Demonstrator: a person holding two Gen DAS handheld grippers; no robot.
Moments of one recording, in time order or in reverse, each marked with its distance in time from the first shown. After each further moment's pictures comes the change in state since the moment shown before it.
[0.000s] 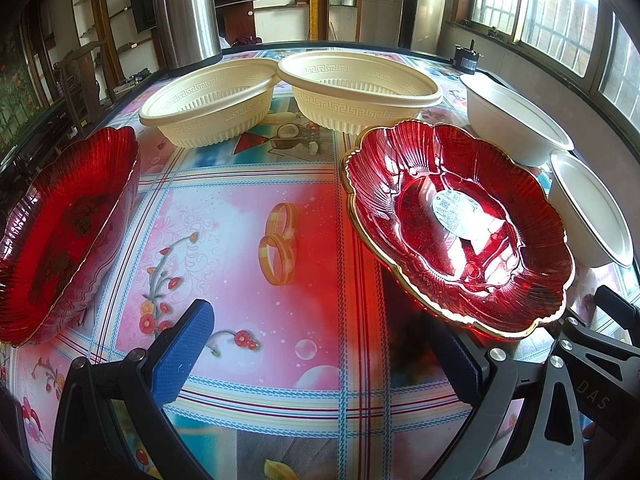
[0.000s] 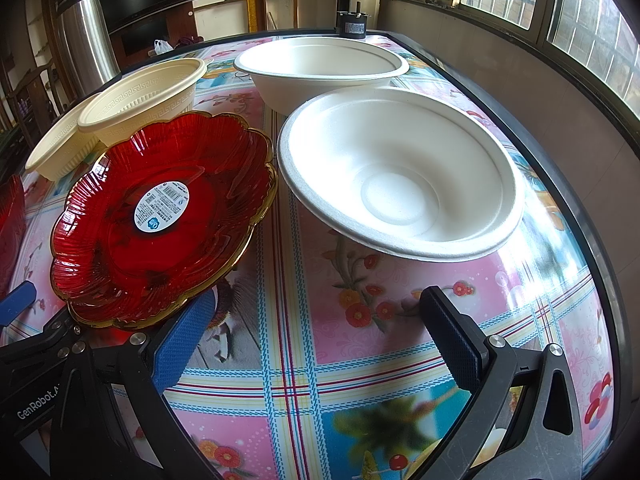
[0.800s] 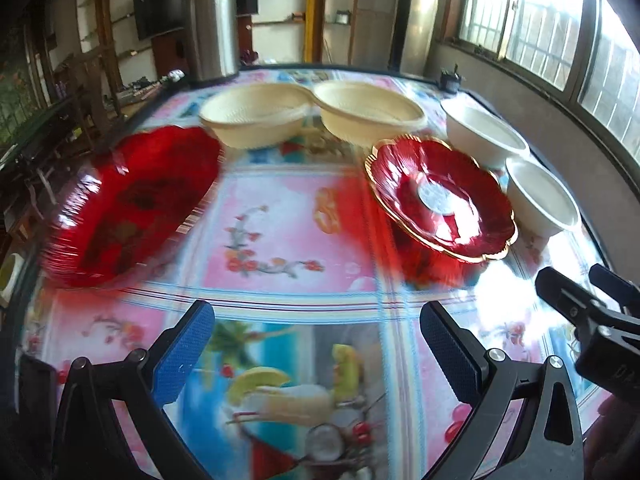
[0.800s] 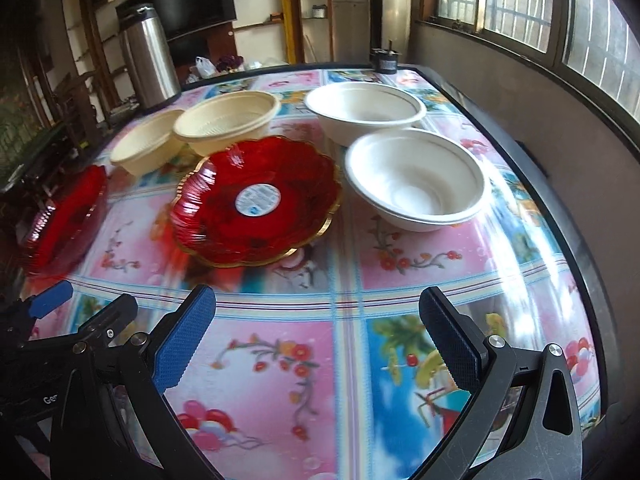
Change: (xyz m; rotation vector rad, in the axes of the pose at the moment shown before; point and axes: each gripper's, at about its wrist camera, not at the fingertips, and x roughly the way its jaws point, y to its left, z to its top) left arm -0.081 0.044 -0.035 -0.005 -0.068 -0.048; right arm -0.081 0.020 -0.020 -0.053 -0.088 0.134
